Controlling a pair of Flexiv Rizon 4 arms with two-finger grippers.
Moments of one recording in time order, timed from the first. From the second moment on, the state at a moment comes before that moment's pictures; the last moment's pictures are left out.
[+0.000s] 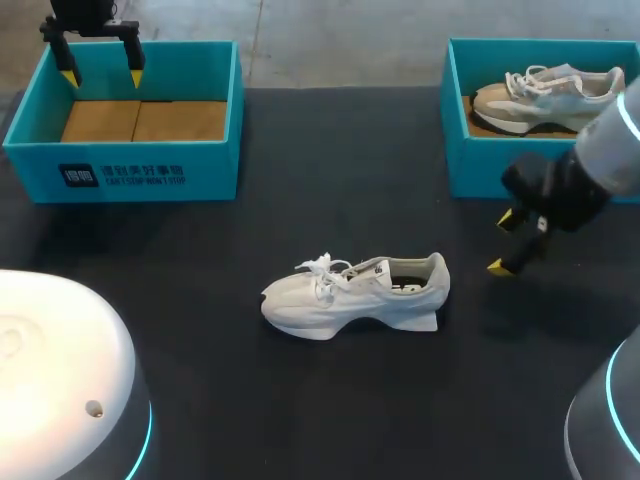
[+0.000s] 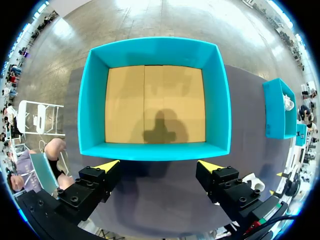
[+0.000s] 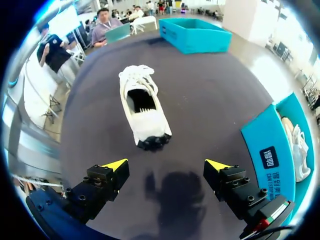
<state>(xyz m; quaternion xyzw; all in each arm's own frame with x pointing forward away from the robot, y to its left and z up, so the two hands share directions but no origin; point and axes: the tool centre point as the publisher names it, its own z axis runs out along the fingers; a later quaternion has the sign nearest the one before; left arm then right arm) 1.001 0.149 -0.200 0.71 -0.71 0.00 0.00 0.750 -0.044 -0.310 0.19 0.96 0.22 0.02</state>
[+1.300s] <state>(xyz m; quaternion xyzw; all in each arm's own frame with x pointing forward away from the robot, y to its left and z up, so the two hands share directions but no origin) 1.001 0.149 -0.200 0.71 -0.71 0.00 0.00 0.748 -0.105 -0.361 0.08 0.91 0.40 0.04</state>
